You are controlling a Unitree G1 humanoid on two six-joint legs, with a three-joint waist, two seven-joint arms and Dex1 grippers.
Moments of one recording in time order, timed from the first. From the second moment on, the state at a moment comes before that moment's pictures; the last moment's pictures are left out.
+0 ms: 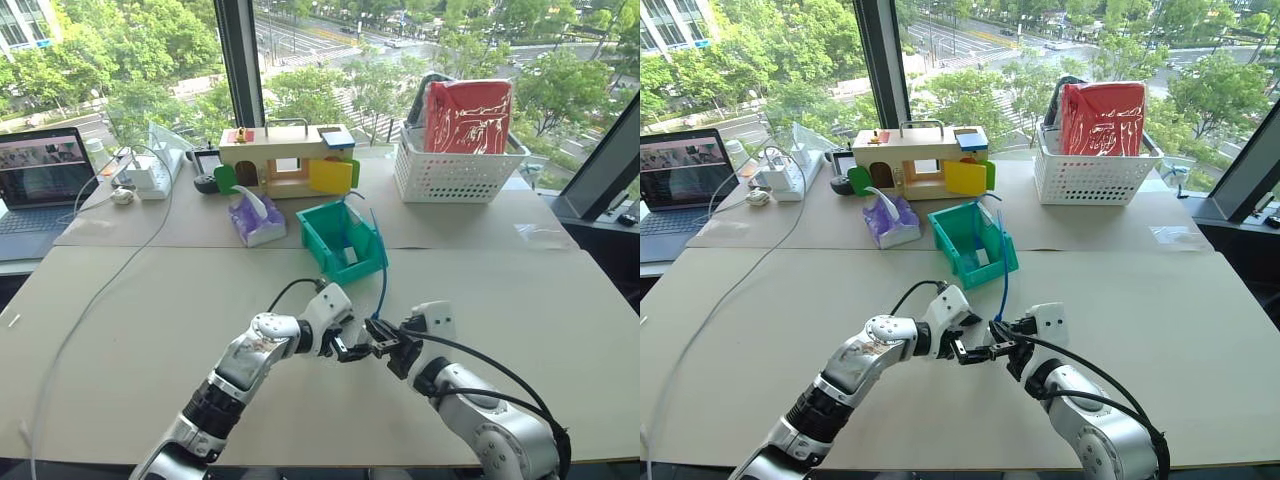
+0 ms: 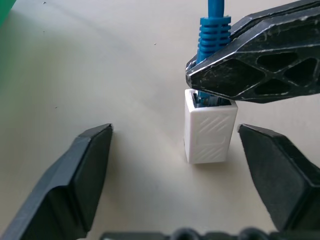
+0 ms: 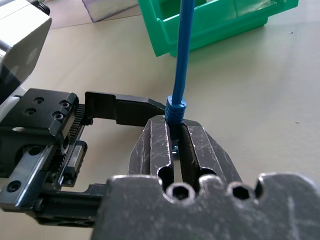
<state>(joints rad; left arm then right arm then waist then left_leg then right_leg) -0.47 0.28 -0.38 -0.02 -0.16 0.65 -0.76 0.05 -0.22 0.05 -0.60 0.53 0.82 0.11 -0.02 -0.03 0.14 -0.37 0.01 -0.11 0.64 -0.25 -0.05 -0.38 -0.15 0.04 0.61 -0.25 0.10</state>
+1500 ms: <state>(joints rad) -0.18 0.42 -0.03 -0.23 -0.24 0.42 -0.65 -1.15 -0.26 0.09 0.70 0.29 0.56 0.68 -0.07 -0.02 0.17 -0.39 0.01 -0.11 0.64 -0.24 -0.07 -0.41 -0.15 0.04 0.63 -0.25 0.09</state>
